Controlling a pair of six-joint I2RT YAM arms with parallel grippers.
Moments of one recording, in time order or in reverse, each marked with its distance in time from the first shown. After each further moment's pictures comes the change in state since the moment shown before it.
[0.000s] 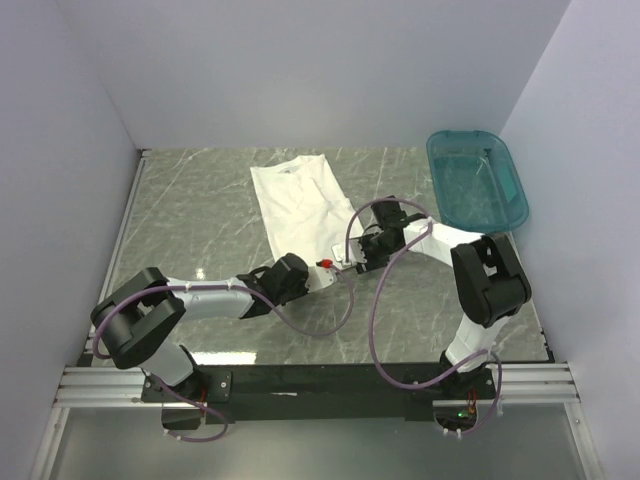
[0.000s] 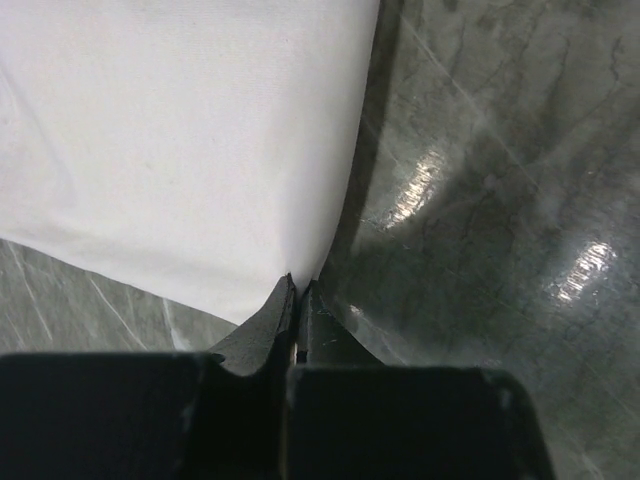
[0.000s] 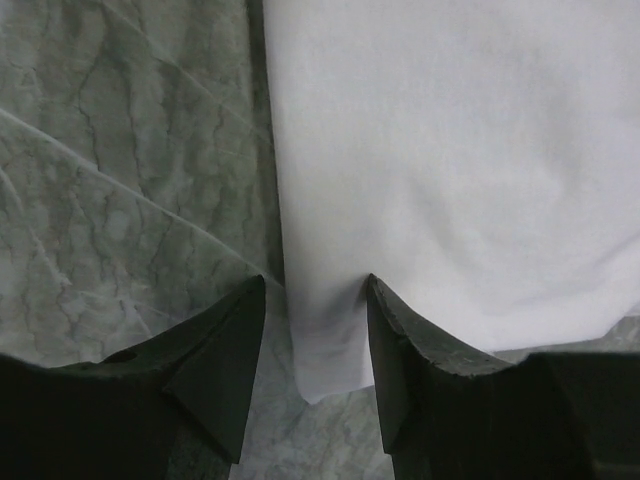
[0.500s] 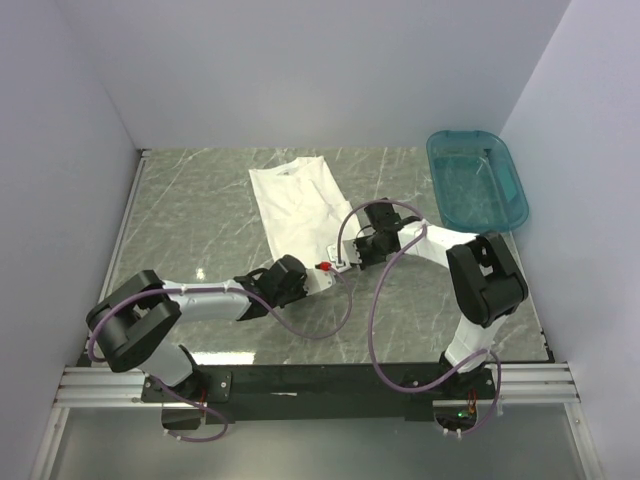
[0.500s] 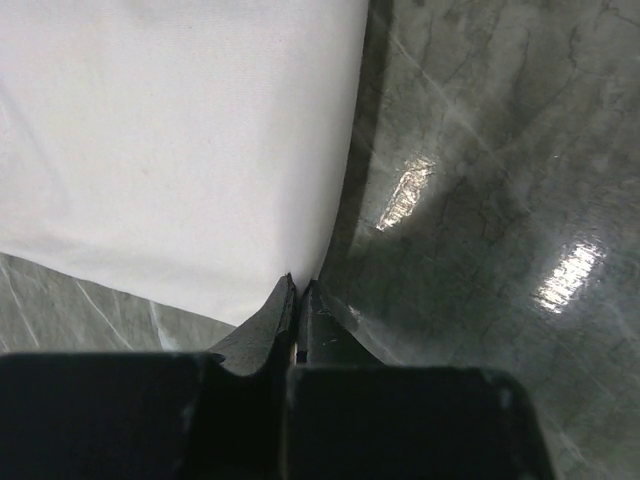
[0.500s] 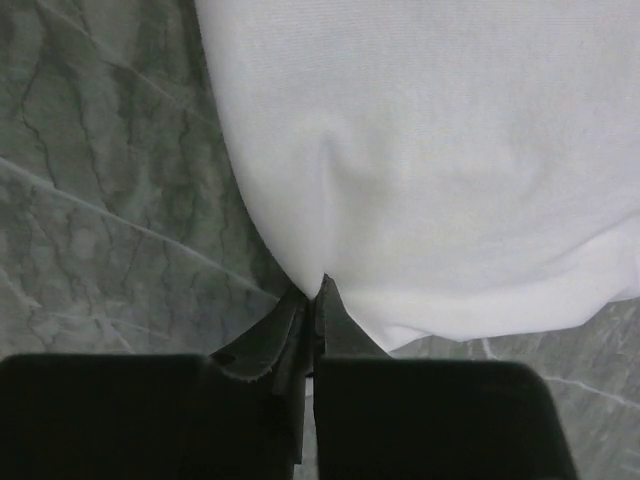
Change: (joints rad) left arm -0.002 -0.027 -0.025 0.001 0.035 0.000; right arm 0.041 0.016 -0.008 0.058 0.119 0.068
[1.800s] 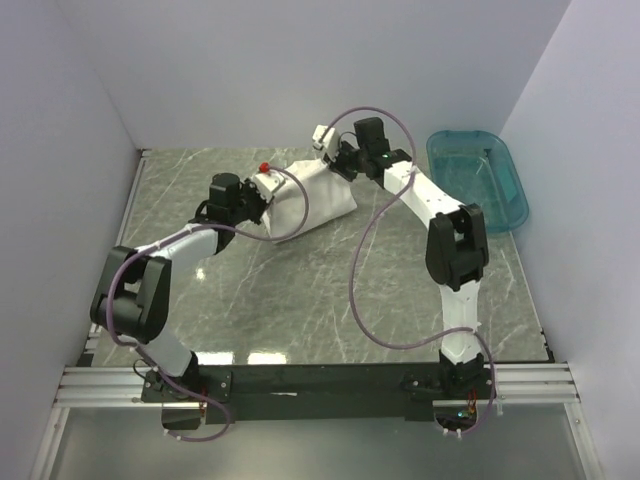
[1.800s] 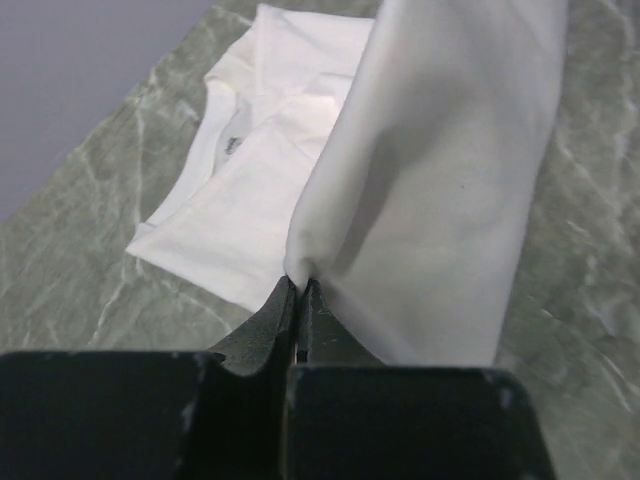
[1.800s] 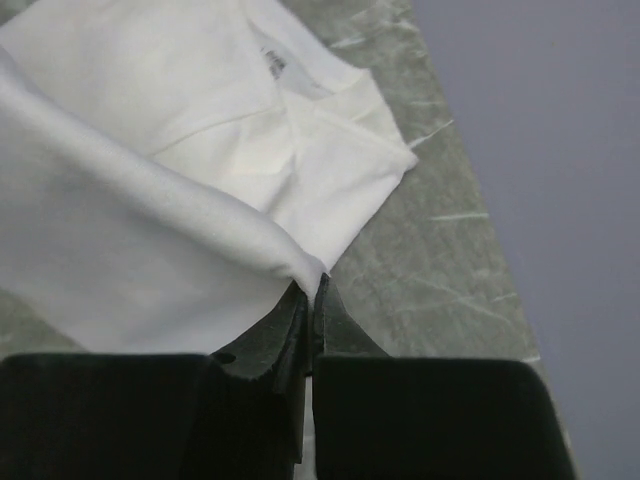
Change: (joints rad) left arm 0.579 0.103 0.315 0.201 0.522 -0.025; right arm -0.053 0.330 0.809 0.037 -0.058 0.668
